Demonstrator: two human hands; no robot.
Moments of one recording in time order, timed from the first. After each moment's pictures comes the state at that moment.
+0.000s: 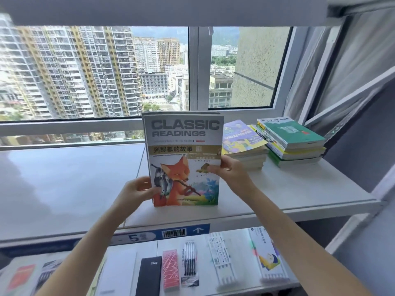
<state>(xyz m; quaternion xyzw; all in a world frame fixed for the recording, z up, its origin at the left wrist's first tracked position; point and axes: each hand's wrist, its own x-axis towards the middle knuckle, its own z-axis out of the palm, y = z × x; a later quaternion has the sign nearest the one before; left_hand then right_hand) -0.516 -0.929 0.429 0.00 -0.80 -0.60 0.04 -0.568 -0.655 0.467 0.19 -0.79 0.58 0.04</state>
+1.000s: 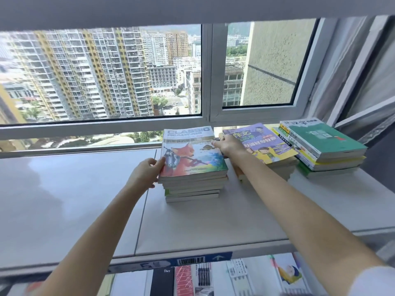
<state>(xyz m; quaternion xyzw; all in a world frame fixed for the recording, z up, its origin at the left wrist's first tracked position) -0.615 -0.945 0.475 0.16 -0.88 -0.44 0.04 -0.720 -0.713 0.500 0.02 -0.92 0.40 -0.02</state>
